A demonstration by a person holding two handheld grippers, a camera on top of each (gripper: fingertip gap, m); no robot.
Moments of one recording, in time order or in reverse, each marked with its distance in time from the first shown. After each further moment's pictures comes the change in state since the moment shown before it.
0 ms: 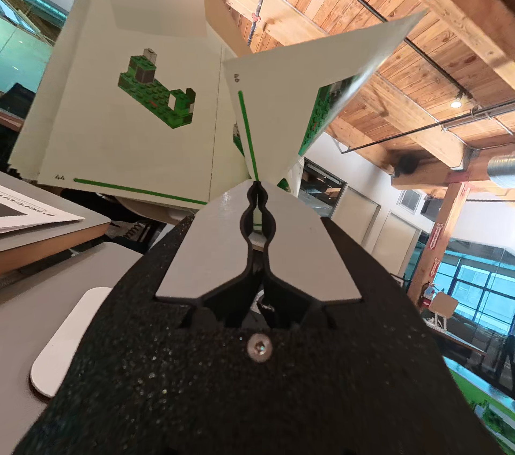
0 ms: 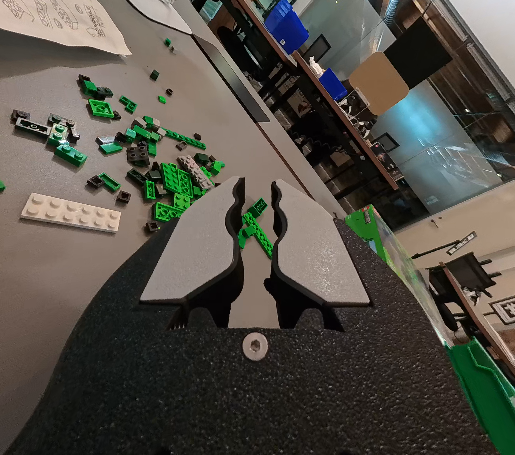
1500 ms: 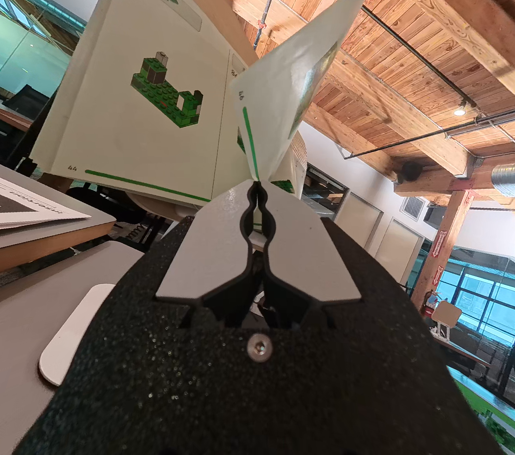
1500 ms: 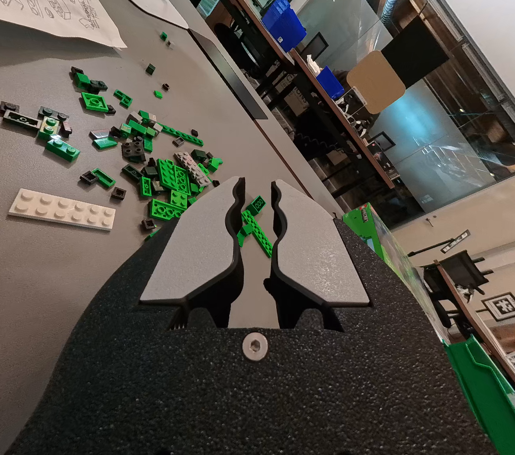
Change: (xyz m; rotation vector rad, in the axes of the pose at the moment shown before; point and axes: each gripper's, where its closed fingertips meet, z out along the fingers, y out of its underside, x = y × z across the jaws) left arm -0.004 -0.002 -0.006 0.019 -0.018 -0.010; right arm 0.000 0.003 0.001 -0.005 0.012 -0.011
